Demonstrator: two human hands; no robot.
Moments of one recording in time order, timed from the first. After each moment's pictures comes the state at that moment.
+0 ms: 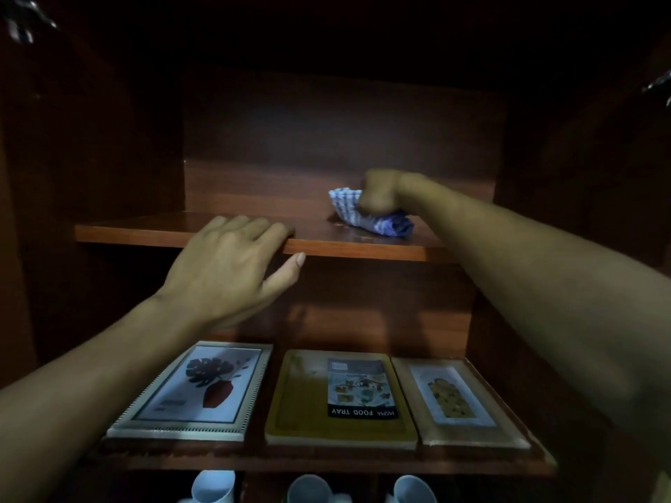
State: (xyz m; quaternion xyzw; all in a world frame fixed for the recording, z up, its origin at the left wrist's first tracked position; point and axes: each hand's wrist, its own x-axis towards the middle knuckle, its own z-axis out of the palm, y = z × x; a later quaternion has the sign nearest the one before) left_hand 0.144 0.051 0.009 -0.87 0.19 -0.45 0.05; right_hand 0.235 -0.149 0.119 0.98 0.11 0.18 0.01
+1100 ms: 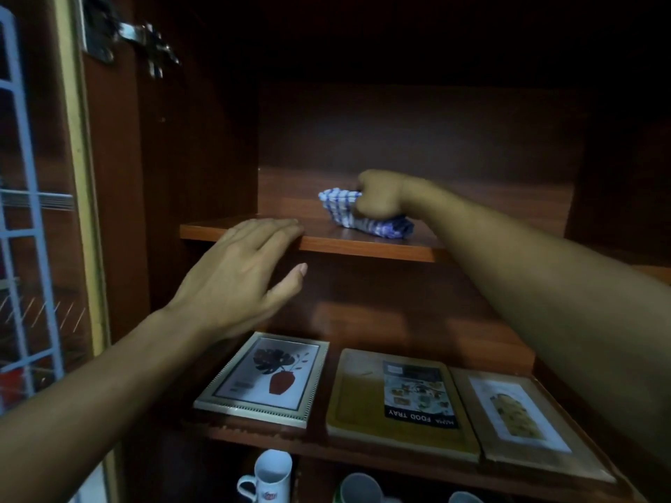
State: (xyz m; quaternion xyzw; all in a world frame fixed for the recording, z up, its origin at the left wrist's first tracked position) left_hand 0.113 0.107 -0.006 -0.88 0.16 -0.44 0.02; right_hand 0.231 -0.075 0.115 0.95 0.26 0.20 -0.03
